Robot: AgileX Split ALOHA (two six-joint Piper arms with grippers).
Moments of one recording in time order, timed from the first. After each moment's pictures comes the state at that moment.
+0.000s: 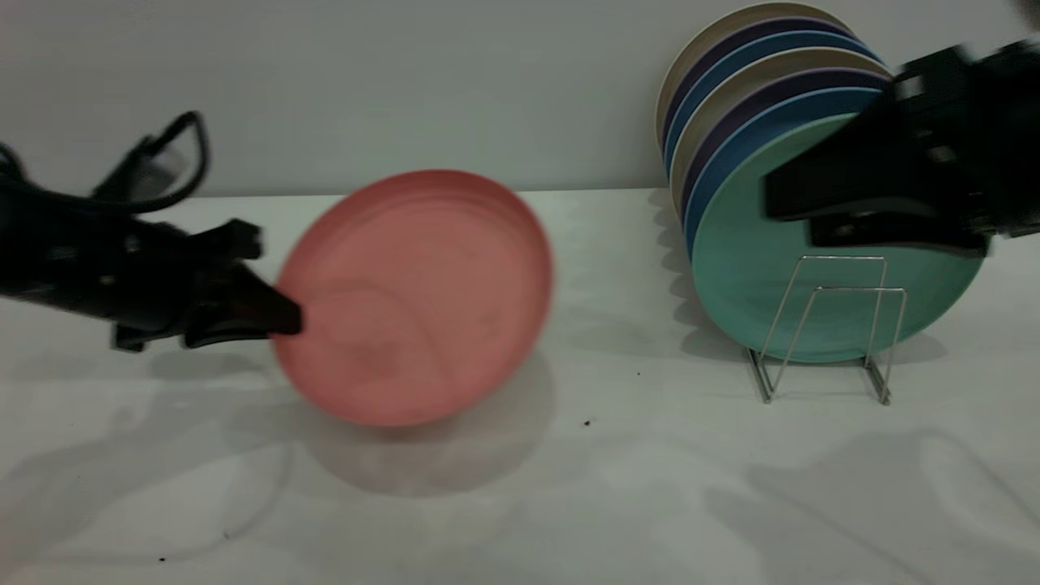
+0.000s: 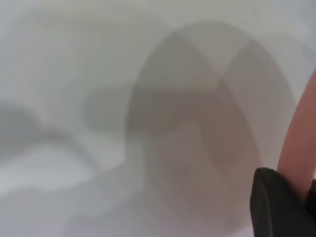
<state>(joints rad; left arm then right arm) 0.02 2.15 -0.92 -1.76 0.51 1.57 0.09 1.62 -0.62 1.72 0.73 -1.57</state>
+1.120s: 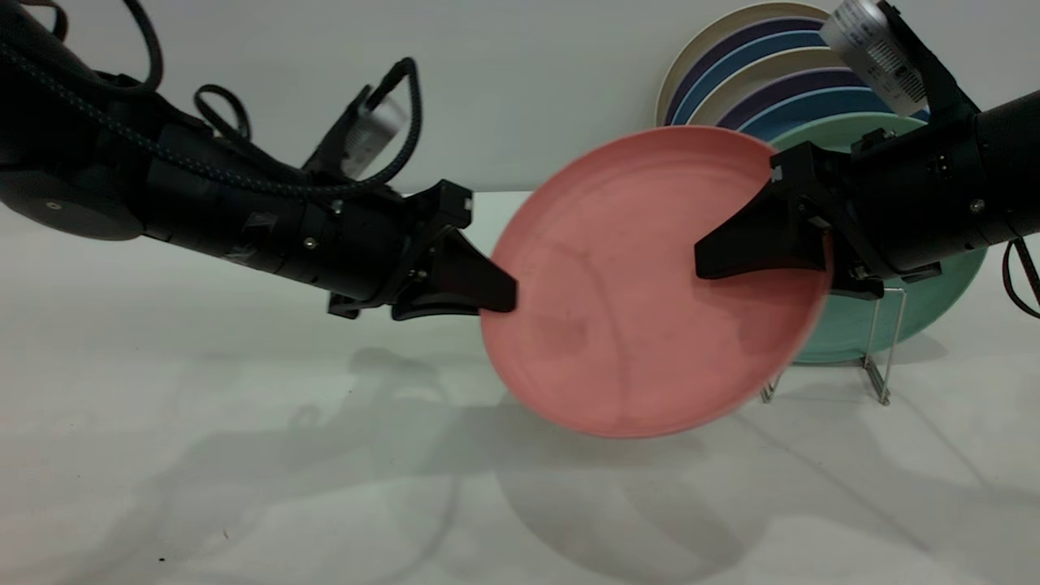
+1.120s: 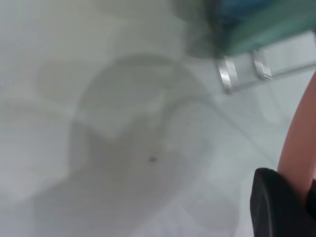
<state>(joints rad) -0.28 2.15 -1.03 -1.75 0.61 1.45 0.14 1.88 -0.78 1.77 0.66 -1.61</state>
